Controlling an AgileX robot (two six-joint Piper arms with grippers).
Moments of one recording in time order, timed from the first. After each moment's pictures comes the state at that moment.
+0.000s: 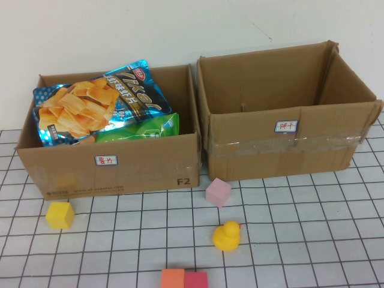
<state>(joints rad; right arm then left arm) 0.15 0.42 -0.39 0.58 0.79 -1.10 -0.01 -0.01 0.02 -0.05 0.38 -0.04</state>
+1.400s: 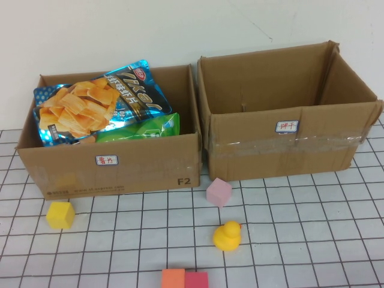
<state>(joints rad) 0.04 -0.01 0.01 -0.12 0.45 -0.03 -0.01 -0.01 0.02 -0.05 0.38 -0.05</state>
